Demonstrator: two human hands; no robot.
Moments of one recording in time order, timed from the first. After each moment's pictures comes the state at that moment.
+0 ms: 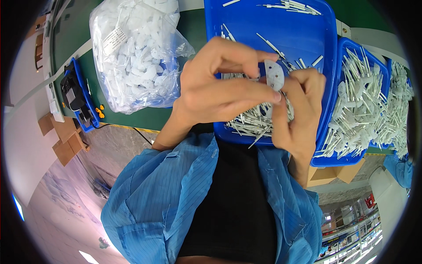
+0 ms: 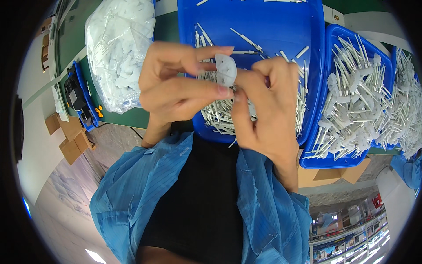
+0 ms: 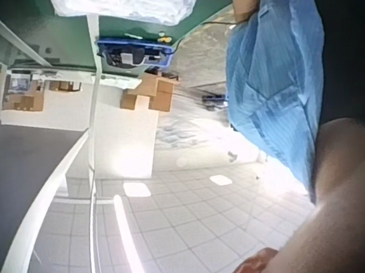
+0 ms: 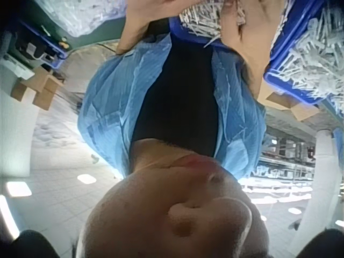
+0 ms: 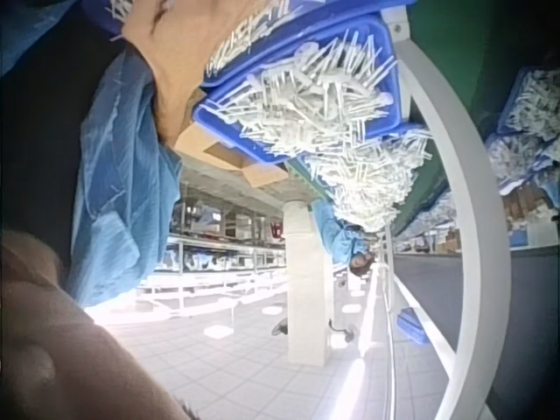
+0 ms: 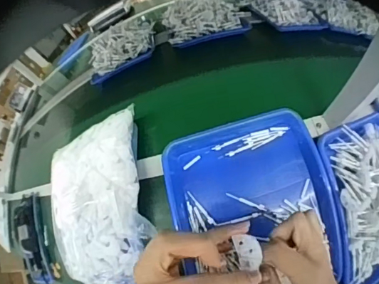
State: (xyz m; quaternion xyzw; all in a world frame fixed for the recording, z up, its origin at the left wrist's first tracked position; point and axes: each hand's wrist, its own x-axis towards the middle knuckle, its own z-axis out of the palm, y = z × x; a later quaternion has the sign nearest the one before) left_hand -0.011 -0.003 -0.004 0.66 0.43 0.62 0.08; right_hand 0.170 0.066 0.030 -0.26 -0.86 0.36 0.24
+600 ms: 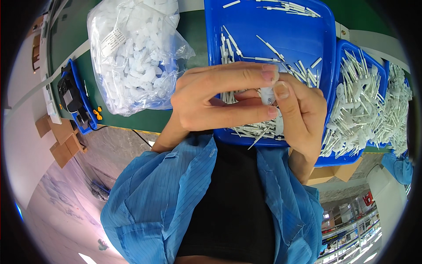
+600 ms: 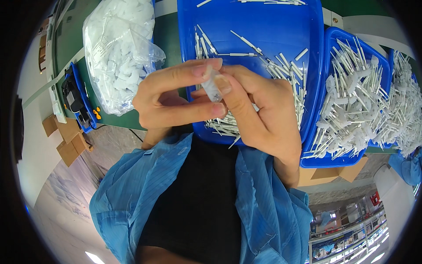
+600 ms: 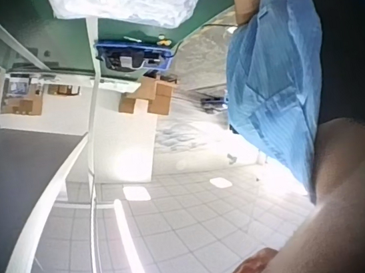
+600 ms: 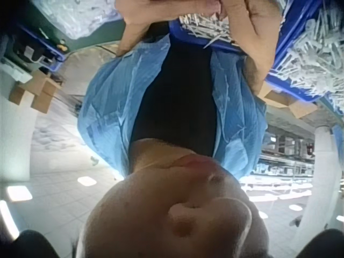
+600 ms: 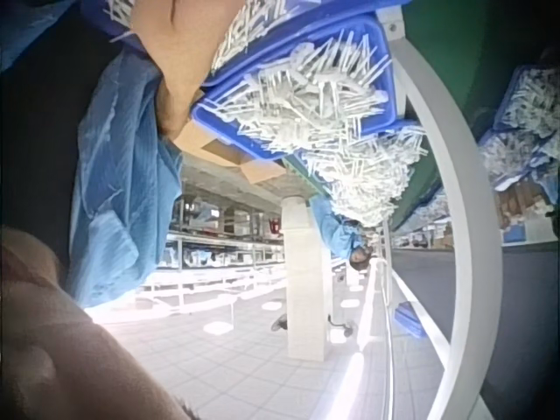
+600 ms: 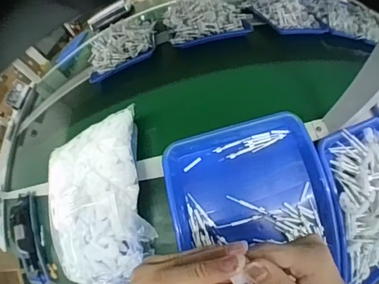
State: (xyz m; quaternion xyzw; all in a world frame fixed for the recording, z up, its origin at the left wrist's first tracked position) left_hand -0.015 -0.013 0.003 0.69 0.42 0.59 0.03; right_hand 0.154 0.076 0.052 -0.25 -0.69 0.65 0.18
